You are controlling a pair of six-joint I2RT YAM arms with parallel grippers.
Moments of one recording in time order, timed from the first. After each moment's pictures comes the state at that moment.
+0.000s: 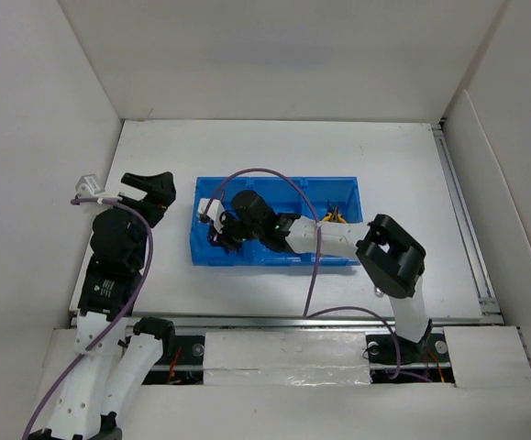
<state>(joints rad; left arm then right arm) -0.19 0.60 0.84 -0.35 -0.28 -0.88 1.01 1.98 1.40 0.10 -0.36 -0.26</state>
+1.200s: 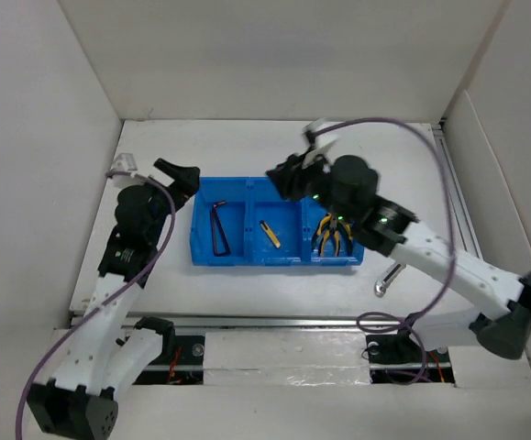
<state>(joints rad) -0.20 0.75 0.78 -0.17 -0.14 -0.83 0.93 1.39 1.27 -0.01 0.08 0.12</state>
